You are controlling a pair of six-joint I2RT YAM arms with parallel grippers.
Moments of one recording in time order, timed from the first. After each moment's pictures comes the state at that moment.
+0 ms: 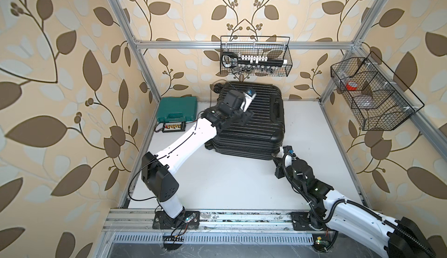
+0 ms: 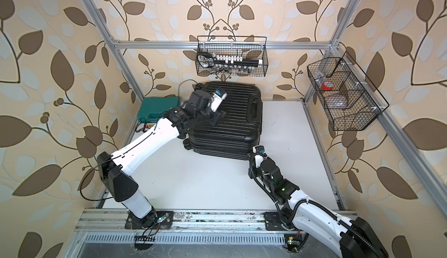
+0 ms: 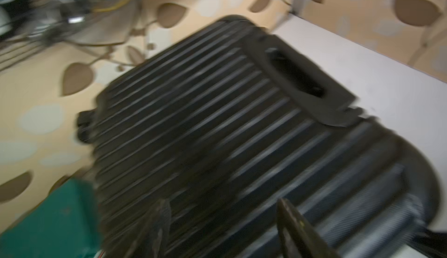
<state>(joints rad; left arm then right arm) -0.58 1.64 1.70 -0.60 -0.14 0.02 0.62 0.81 0.21 0.15 0.19 0.29</state>
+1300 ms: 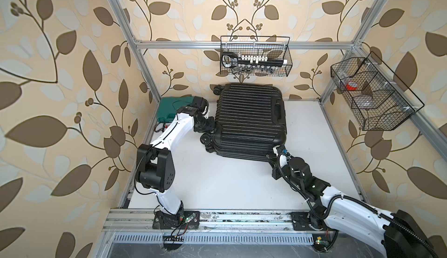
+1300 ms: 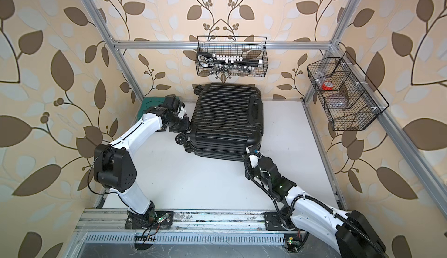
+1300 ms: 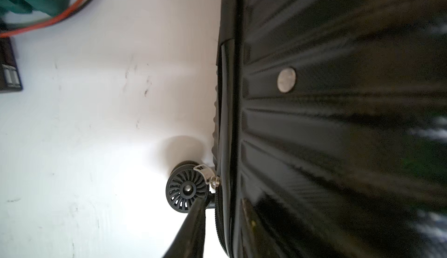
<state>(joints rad) -0.24 1.70 1.47 -0.87 0.23 -0.32 0.64 0.90 0.26 0.18 0.05 0.20</state>
